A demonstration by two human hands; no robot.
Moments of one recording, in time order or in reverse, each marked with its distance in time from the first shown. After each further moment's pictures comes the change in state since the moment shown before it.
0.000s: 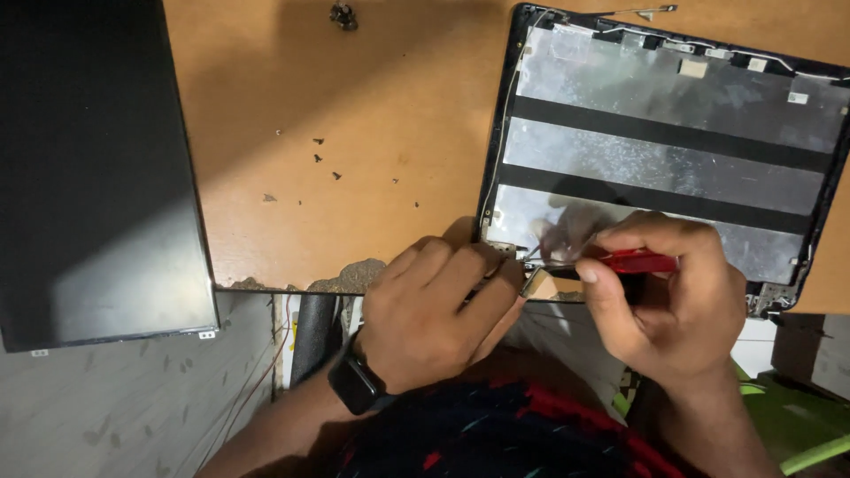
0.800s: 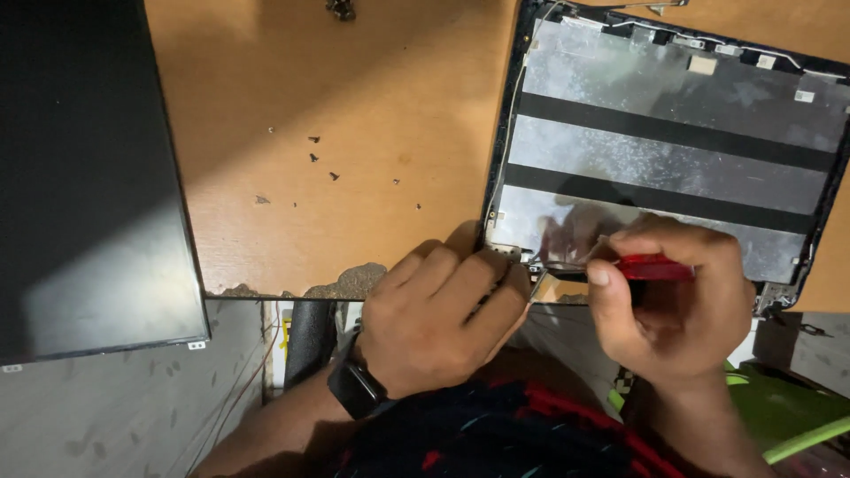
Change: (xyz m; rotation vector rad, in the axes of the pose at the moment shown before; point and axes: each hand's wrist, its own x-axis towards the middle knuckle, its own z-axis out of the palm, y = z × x) left_hand 0.000 -0.002 0.003 0.026 0.052 0.009; right_hand -0.001 -0.004 0.011 0.114 0.094 -0.078
